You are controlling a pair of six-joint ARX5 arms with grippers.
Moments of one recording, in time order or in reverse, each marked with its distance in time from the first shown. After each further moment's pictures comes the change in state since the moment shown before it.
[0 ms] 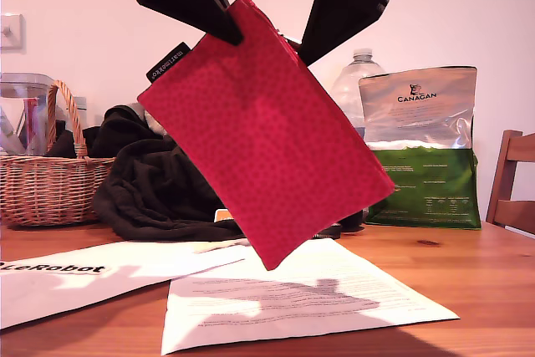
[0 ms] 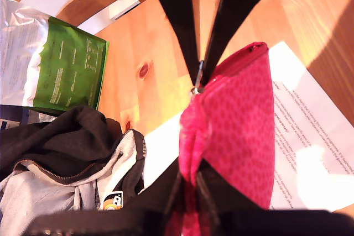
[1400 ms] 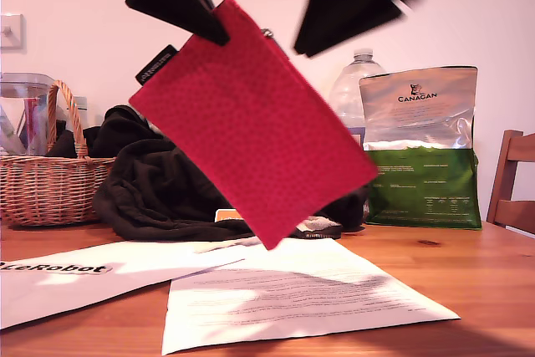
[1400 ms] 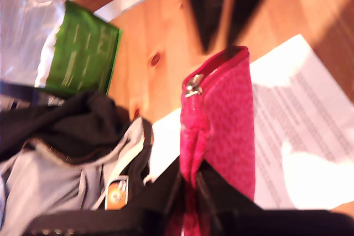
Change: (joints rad) left arm 0.028 0.000 0.000 0.011 0.046 -0.019; right arm -0.195 -0.004 0.011 0.025 -0.327 0.702
